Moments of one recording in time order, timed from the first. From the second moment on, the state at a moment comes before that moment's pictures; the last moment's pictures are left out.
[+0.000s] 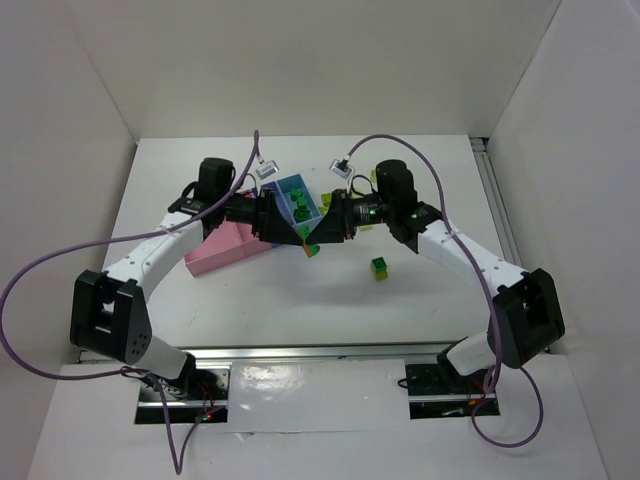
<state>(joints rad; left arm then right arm) -0.27 1.48 1.14 -0.30 1.21 -0.22 0.50 1.43 1.09 0.01 -1.02 0.52</state>
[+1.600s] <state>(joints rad) -0.09 1.52 1.24 -0.41 1.01 -0.30 0.41 1.58 1.22 0.02 -0.76 0.57</state>
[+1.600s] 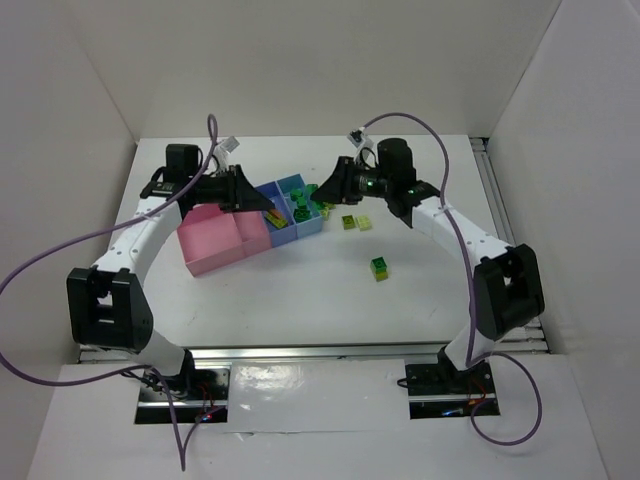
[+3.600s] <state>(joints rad) -0.36 1.56 1.41 -0.62 0.09 -0.42 0.45 1.45 0.94 -0.47 0.12 0.43</state>
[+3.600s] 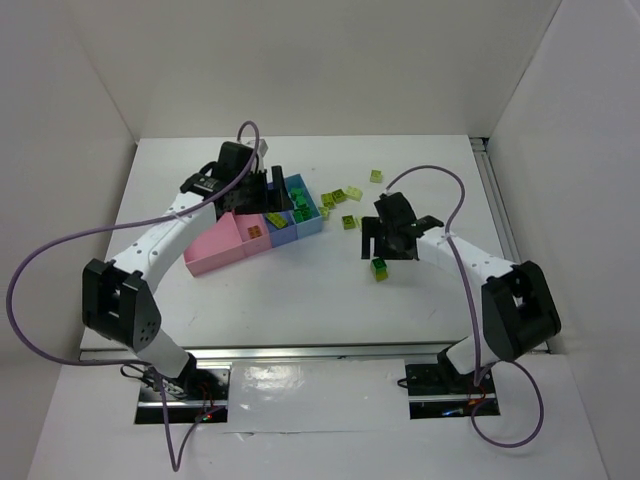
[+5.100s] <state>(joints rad) -0.38 1.61 1.07 0.17 1.15 -0.57 0.24 1.38 1.01 -0.03 -1.10 0.43</state>
